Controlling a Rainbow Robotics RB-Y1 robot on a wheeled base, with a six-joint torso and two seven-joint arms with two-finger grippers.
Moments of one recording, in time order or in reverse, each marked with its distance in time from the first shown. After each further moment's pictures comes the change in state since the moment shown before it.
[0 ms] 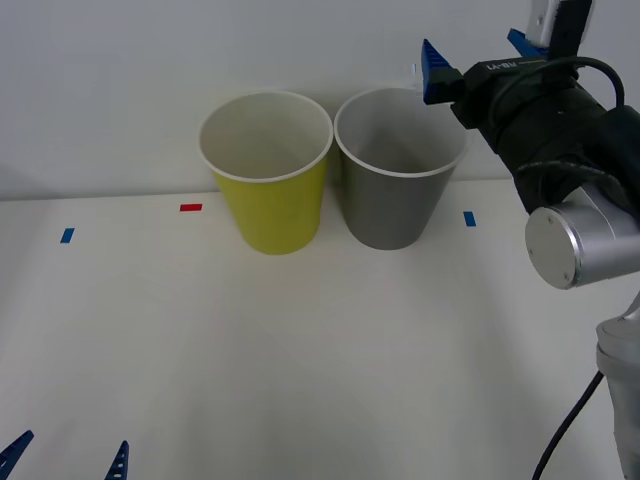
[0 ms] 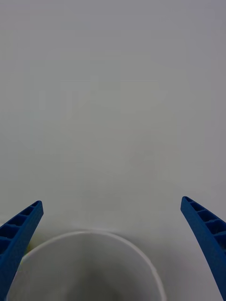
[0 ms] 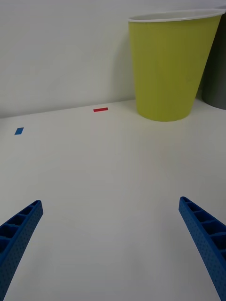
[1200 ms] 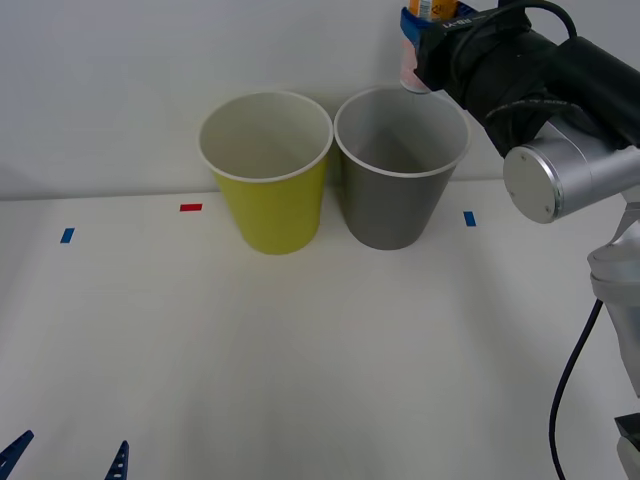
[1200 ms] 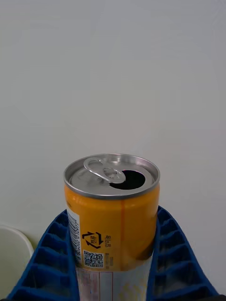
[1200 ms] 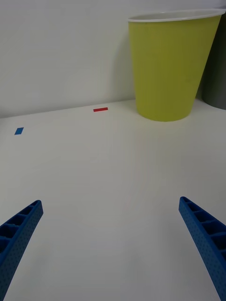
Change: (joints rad) right arm -0.249 -0.143 0.105 0.213 -0.126 -0.005 -0.026; left arm 0.000 0.000 0.000 0.000 0.000 0.000 0.000
